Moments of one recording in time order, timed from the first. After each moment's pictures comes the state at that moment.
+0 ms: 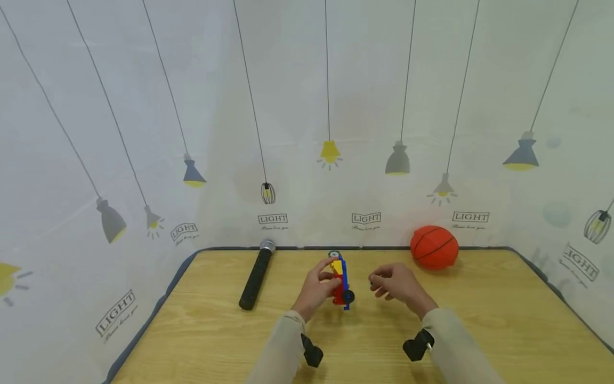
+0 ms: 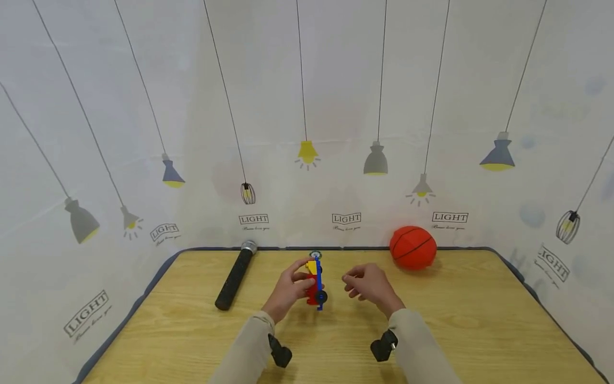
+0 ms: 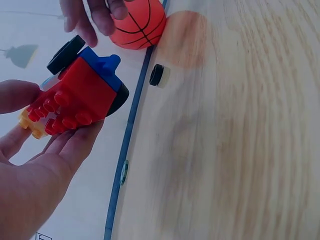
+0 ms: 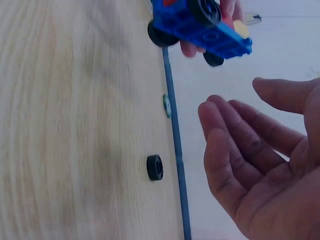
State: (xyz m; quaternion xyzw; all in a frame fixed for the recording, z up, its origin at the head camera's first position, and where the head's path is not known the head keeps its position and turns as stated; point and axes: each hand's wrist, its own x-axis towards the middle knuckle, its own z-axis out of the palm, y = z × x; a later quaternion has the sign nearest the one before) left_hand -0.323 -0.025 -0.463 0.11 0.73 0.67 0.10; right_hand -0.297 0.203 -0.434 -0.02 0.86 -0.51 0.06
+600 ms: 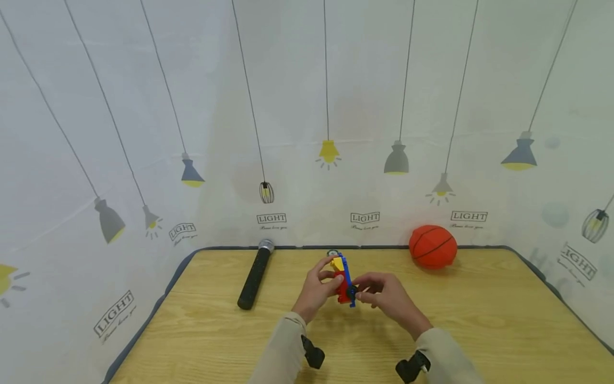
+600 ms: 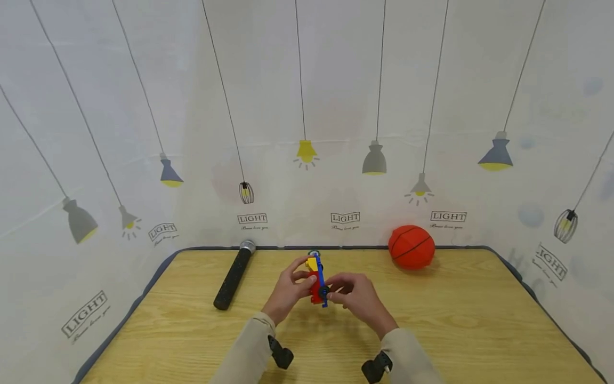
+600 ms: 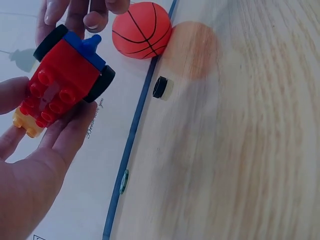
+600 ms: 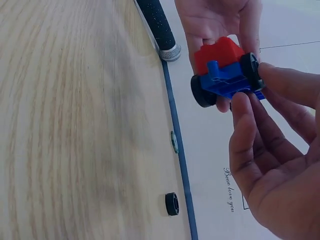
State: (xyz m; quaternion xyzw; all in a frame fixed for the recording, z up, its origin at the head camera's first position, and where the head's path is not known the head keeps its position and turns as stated) left_hand -0.317 -0.021 -0.459 0.11 0.71 0.69 0.10; right_hand -0.274 0.182 -0.441 -0.12 0.83 -0.55 0.02
